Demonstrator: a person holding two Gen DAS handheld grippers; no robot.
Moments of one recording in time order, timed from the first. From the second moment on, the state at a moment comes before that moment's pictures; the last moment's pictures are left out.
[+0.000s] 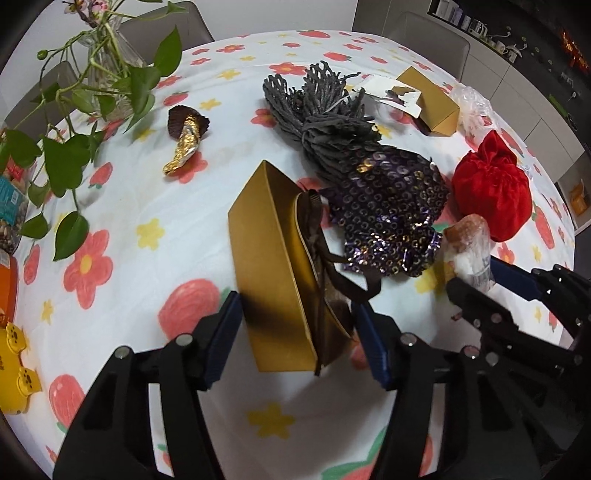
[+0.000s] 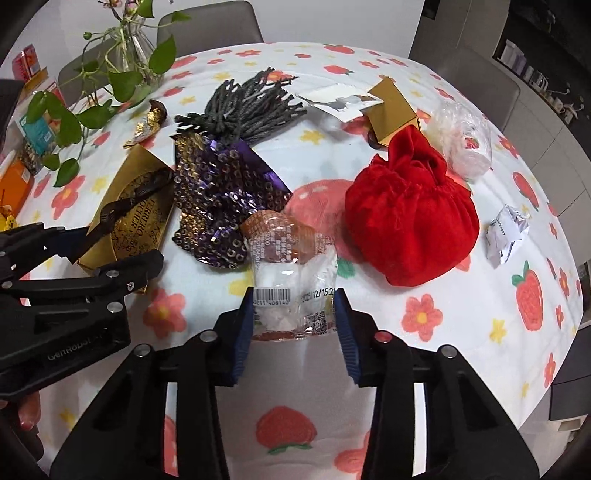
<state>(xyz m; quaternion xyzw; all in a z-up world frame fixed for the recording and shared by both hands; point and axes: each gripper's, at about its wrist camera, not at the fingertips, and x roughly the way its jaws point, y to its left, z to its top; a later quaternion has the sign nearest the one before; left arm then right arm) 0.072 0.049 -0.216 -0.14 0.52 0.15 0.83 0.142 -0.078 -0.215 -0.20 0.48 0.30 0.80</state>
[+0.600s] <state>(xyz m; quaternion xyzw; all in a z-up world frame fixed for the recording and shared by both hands) 0.044 0.001 -0.176 -0.10 0.49 0.10 0.86 0.119 -0.126 -0.170 -0.15 0.45 0.27 0.84</state>
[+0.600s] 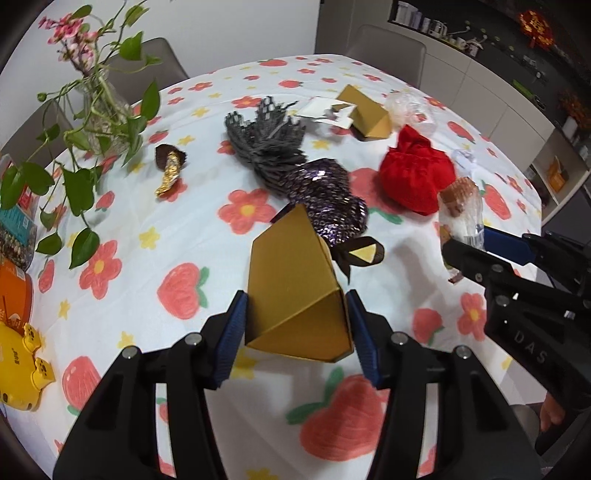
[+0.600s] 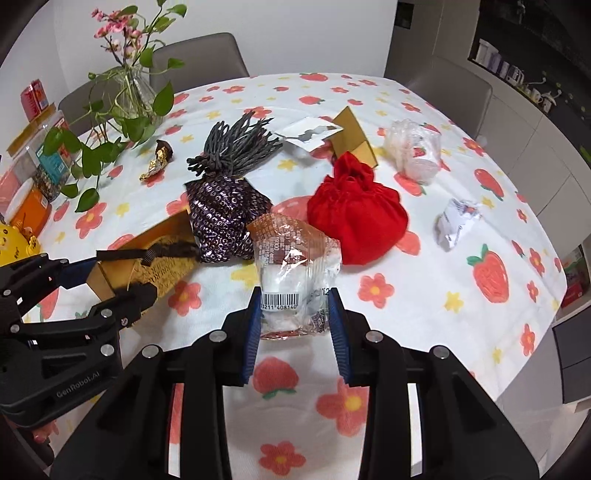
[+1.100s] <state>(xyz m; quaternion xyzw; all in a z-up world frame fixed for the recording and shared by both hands) 0.047 -0.046 -0.160 -0.08 0.48 0.06 0.87 0.113 -0.180 -0.152 -0.13 0.44 0.25 0.85</state>
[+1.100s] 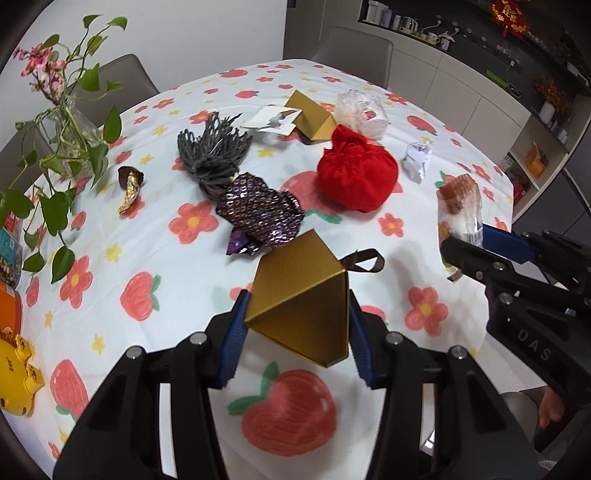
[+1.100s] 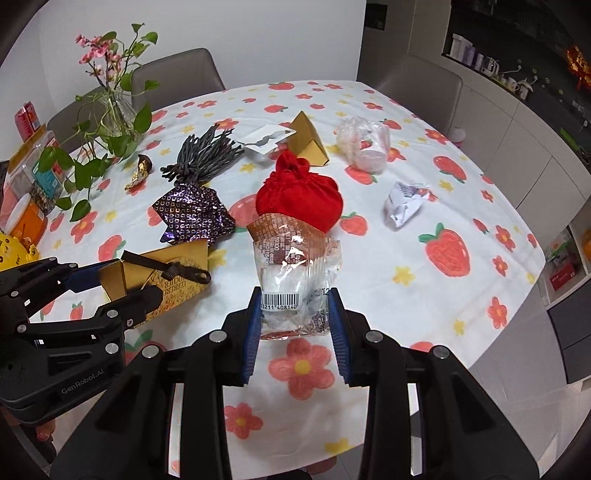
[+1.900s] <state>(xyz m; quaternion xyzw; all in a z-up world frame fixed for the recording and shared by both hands) 0.100 -0.215 -0.130 -0.01 0.46 -0.09 0.88 0.105 -0.361 -0.129 -0.06 0.44 0.11 0.89</state>
